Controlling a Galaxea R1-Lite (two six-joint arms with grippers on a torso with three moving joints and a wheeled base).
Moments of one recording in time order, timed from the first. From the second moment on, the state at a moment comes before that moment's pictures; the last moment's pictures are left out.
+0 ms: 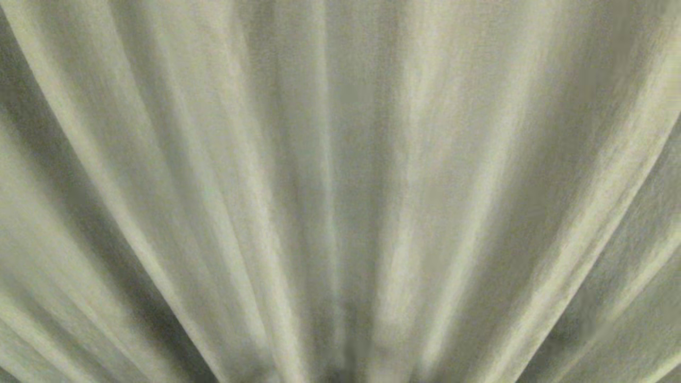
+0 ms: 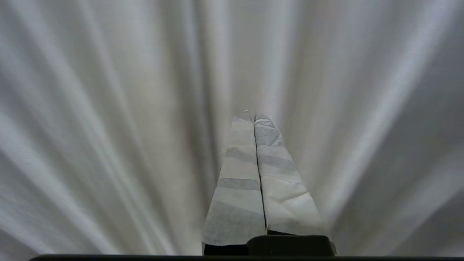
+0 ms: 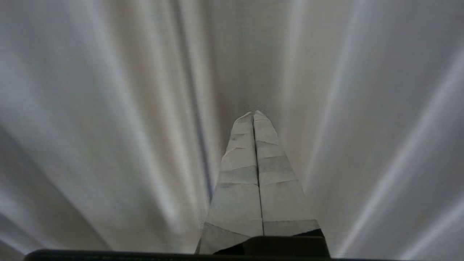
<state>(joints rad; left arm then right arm) 0.00 0.00 -0.02 0.03 -0.01 0.00 0.00 0.00 0.00 0.00 -0.03 0.03</state>
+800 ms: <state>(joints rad) 0.00 0.00 -0.02 0.03 -0.01 0.00 0.00 0.00 0.00 0.00 -0.03 0.03</state>
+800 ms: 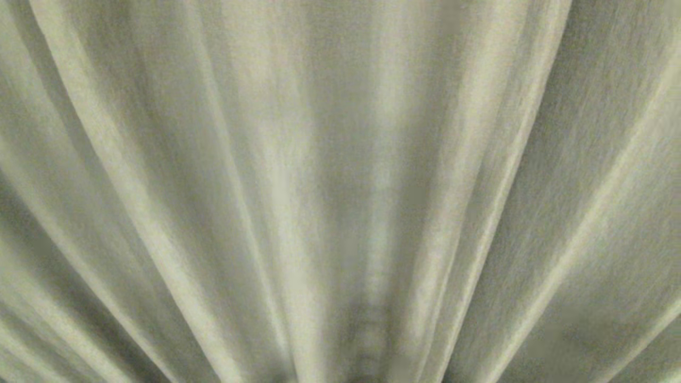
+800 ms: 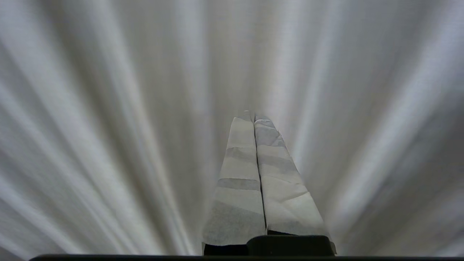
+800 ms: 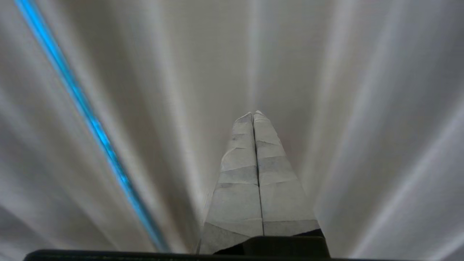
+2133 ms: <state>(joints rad) 0.00 0.00 -0.02 0.03 -0.01 0.00 0.00 0.00 0.00 0.00 -0.03 0.03</state>
